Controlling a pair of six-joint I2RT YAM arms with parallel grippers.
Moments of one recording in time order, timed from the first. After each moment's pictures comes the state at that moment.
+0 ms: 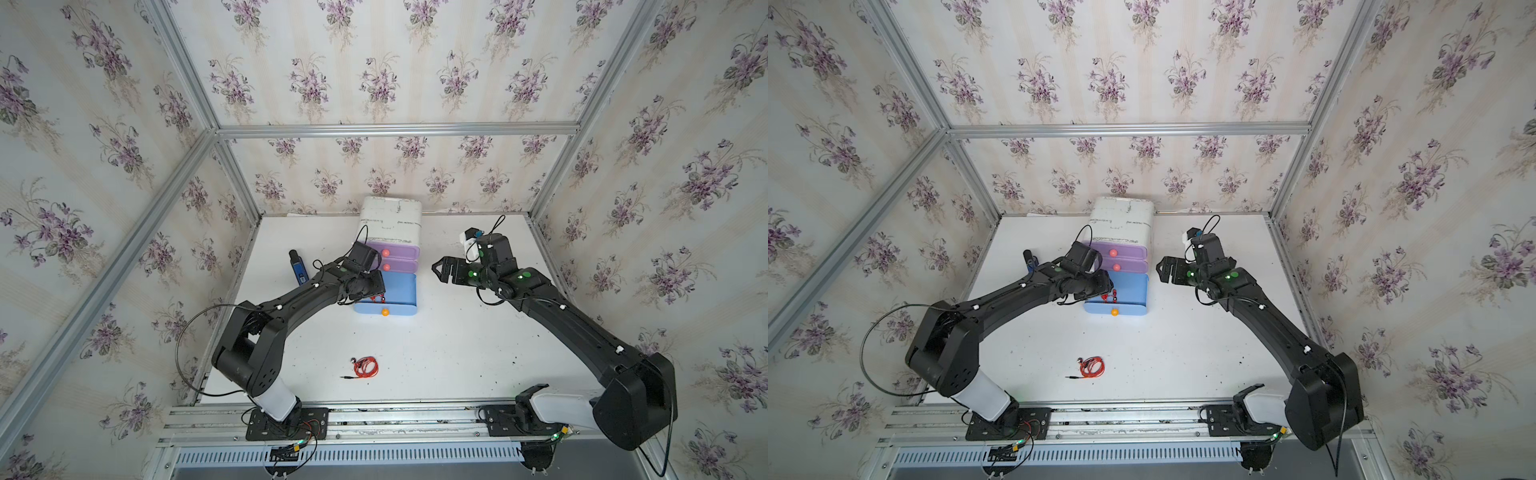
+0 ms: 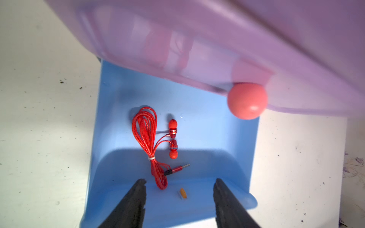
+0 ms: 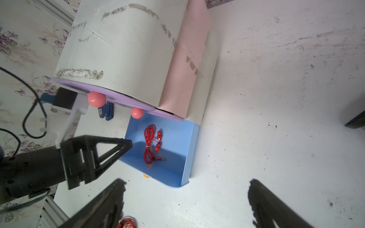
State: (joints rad) left arm -0.52 1.61 1.14 -0.52 0.07 -0.71; right arm 0.44 1.31 1.05 -0.46 -0.20 0.47
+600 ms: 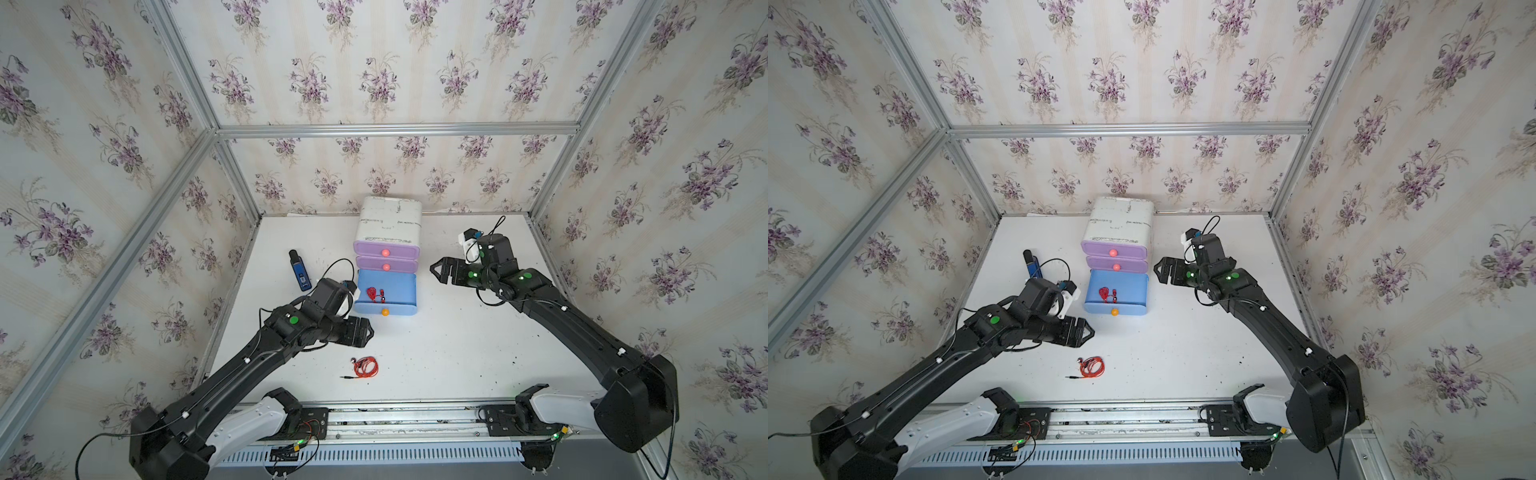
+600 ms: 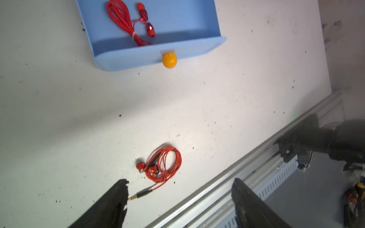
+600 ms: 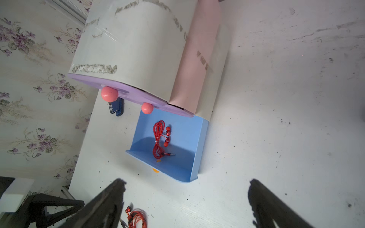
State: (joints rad) left arm -0.63 0.98 0.86 -0.91 0.22 -0.43; right arm 0.47 1.29 1.04 -0.46 -0.25 0.49
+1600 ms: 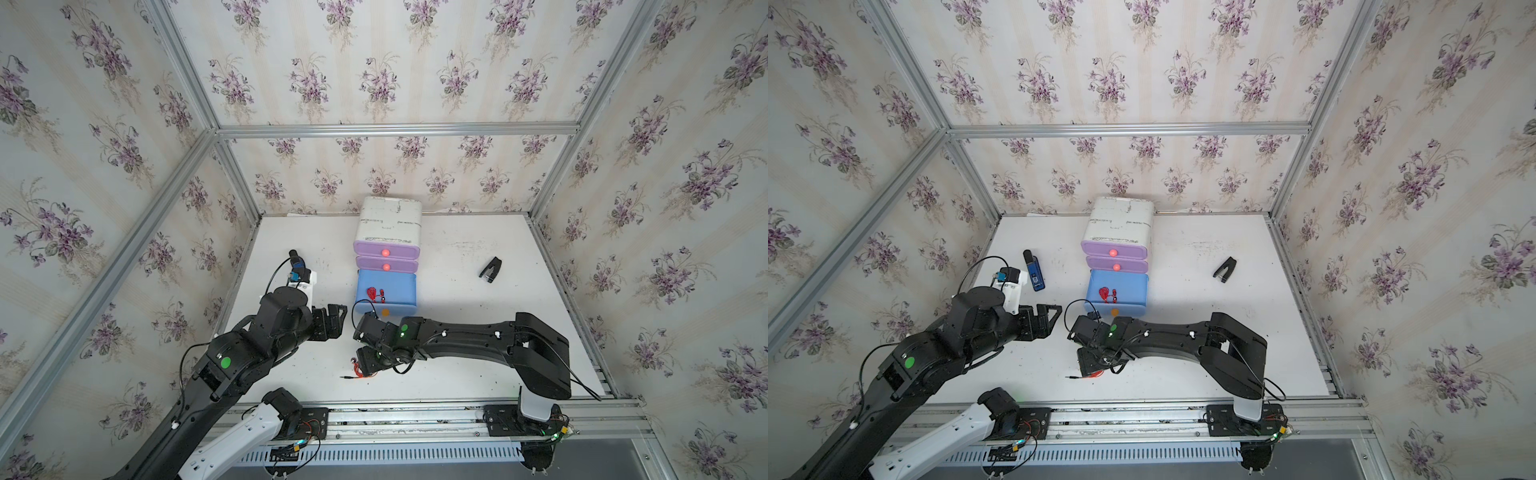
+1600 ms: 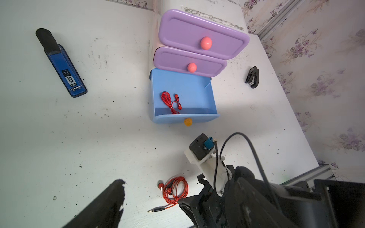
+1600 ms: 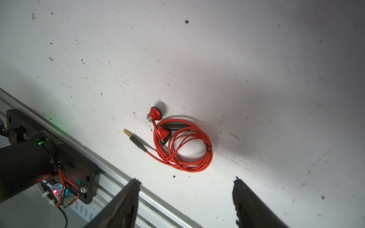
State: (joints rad) left arm -0.63 0.72 1.05 -1.01 -0.11 -0.56; right arm 1.26 1.84 1.27 -0.64 -0.04 0.85
